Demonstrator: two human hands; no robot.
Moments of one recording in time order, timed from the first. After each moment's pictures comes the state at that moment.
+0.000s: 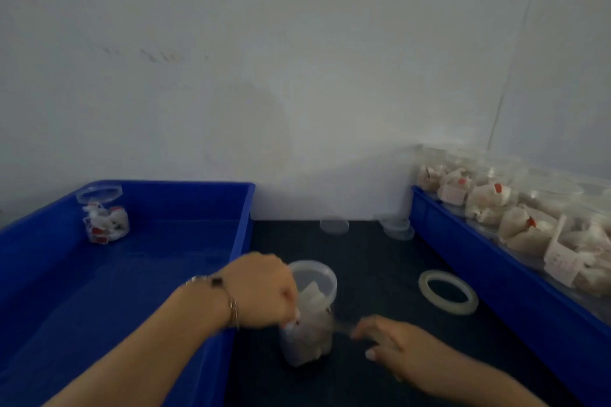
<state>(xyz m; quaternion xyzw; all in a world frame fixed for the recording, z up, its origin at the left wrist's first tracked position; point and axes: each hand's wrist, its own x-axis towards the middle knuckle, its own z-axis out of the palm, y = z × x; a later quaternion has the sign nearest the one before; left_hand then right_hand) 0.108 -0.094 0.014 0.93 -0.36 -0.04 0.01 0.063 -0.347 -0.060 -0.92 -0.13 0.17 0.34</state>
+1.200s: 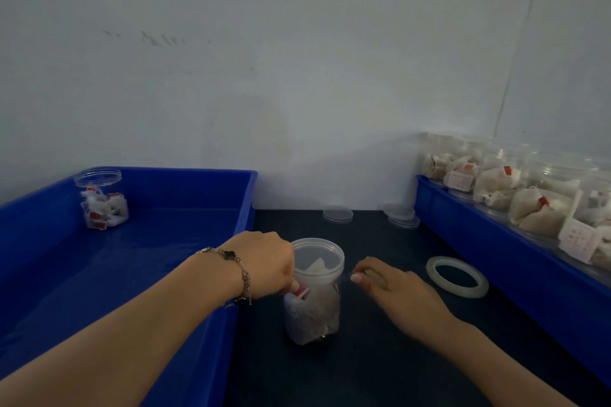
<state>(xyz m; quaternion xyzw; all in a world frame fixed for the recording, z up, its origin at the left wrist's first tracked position) 0.125 -0.099 -0.004 0.96 -0.28 -0.01 -0.08 0.092 -0.326 -0.073 -0.97 -0.10 -0.10 0.22</state>
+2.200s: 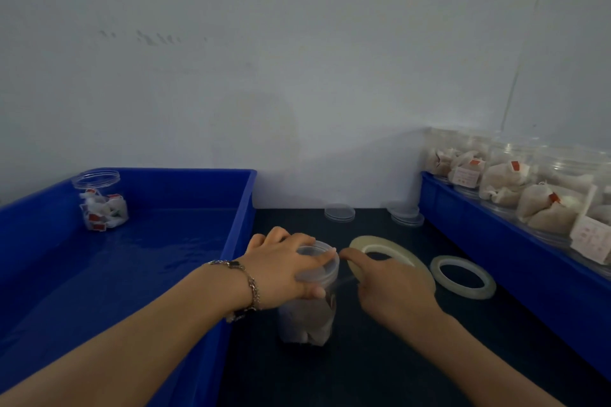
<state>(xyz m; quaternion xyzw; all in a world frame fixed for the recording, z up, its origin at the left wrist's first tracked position) 0.129 -0.116 -0.022 0.95 -0.32 -0.01 -0.03 0.115 -0.310 -0.069 -0.99 -0.08 -0.13 0.05</state>
